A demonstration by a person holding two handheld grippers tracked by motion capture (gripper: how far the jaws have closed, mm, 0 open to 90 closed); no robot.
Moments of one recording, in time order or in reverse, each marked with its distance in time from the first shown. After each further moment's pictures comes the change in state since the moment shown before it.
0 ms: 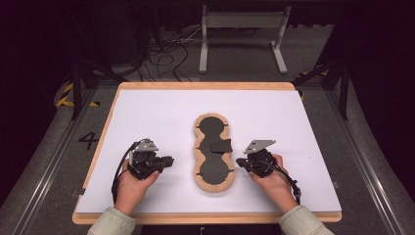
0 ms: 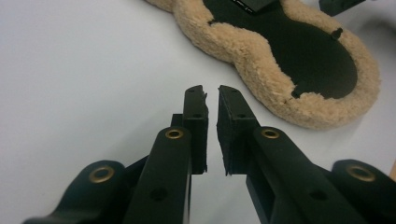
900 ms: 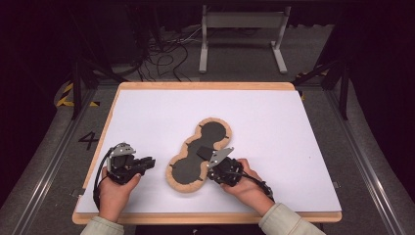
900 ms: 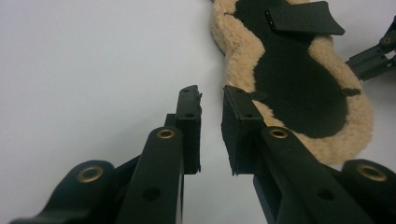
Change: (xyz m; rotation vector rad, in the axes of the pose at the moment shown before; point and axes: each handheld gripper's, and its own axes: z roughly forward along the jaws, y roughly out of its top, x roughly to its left) left arm 0.021 -0.030 -0.035 -0.052 0.100 -0.102; right arm 0.070 0.045 0.041 0.085 0.183 -0.232
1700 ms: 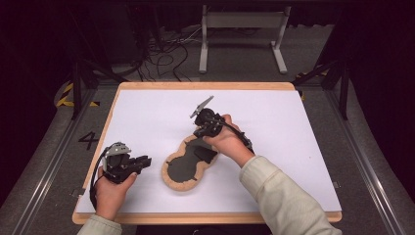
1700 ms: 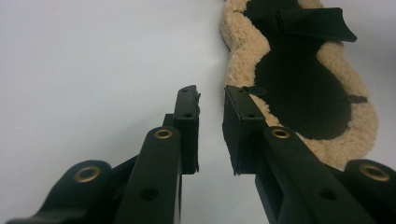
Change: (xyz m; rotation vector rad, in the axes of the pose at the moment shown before) left arm 0.011 -0.003 -0.001 -0.013 0.003 -0.022; right arm -0.095 0.106 0.007 0.050 -0.052 0.086
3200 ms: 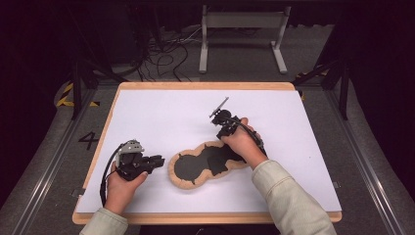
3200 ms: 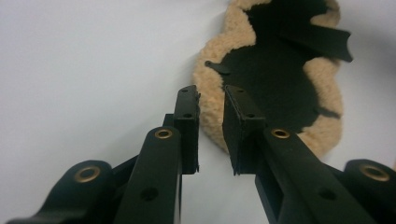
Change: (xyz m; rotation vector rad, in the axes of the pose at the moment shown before) left arm -0.016 0.014 0.023 0.002 -0.153 0.097; right arm -0.043 -0.051 0.008 0.224 -0.099 0.203
